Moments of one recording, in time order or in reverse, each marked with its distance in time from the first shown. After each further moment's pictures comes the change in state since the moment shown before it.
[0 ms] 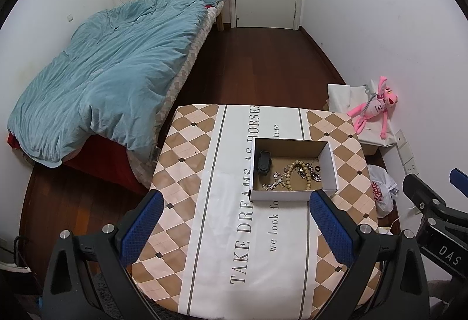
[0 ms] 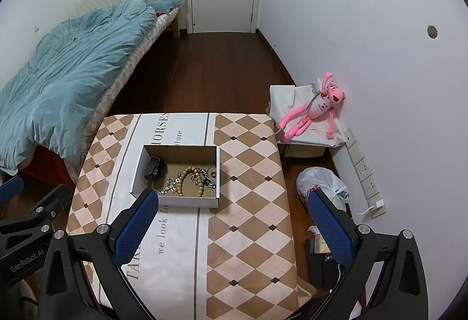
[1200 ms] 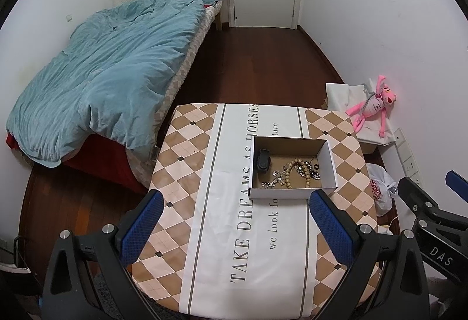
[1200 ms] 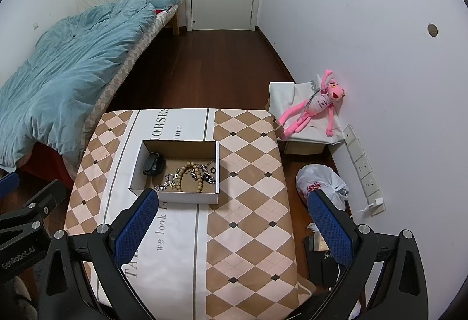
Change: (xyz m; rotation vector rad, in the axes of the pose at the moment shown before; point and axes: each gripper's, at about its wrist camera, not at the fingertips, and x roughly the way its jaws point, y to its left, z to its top) left arm -0.001 0.003 -0.005 0.009 0.003 -0.004; right arm 0.003 0.000 -0.009 -0.004 0.007 -0.003
